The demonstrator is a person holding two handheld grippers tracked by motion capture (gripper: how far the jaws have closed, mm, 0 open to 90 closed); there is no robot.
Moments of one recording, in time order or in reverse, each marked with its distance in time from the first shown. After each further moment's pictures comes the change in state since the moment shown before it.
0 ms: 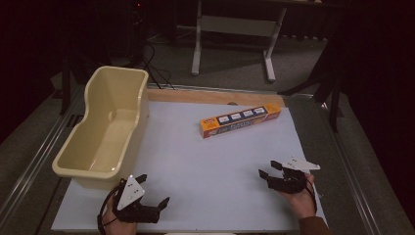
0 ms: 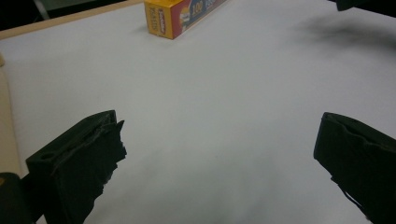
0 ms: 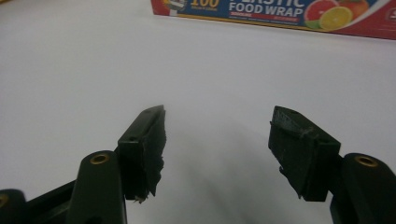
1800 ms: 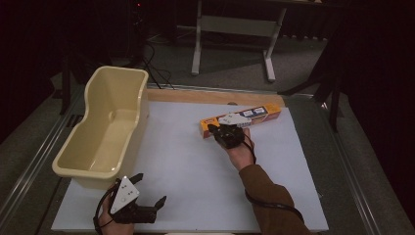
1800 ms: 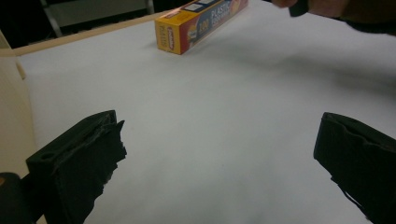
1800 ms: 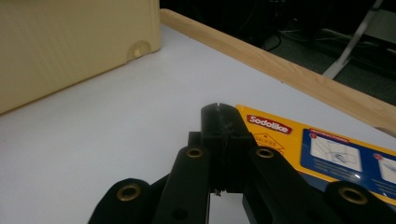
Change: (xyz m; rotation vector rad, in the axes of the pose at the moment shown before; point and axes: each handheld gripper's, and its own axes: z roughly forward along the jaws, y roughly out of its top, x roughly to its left) left arm 0.003 -0.001 -0.011 -0.064 0.024 -0.002; right arm 0.074 0.141 0.136 -0.100 0.085 -0.117
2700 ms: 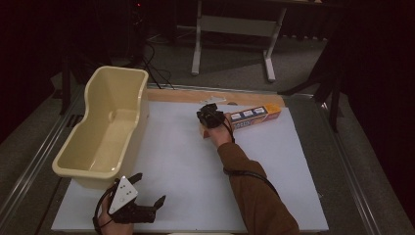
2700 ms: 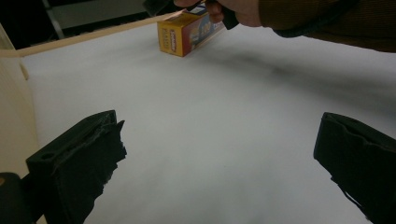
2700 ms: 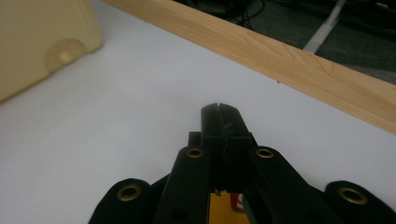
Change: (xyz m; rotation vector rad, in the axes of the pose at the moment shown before) left arm 0.001 -0.001 -0.001 -0.011 0.003 -0.007; right arm -0.022 0.025 0.102 0.141 -0.094 0.083
